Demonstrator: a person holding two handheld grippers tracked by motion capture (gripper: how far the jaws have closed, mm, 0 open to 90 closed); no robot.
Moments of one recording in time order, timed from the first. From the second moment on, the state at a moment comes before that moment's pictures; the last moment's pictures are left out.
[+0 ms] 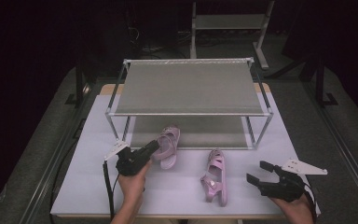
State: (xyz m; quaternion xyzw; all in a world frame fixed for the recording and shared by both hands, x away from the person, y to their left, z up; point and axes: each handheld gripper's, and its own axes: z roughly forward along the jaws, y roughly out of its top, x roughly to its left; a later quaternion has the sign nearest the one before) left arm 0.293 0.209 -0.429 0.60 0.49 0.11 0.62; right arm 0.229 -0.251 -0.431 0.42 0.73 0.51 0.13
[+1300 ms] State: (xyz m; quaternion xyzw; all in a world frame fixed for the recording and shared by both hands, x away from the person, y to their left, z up) left arm 0.367 0.160 -0.437 0.59 0.49 0.15 0.62; right arm 0.230 -0.255 -0.429 0.42 0.73 0.52 0.14
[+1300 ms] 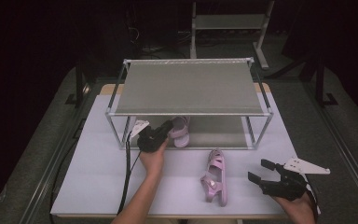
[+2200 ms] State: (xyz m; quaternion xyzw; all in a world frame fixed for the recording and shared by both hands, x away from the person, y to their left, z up) left arm 0.386 0.150 -0.449 0.64 0.48 0.16 0.58; right arm 0.228 -0.256 -0.429 0.41 0.73 0.53 0.13
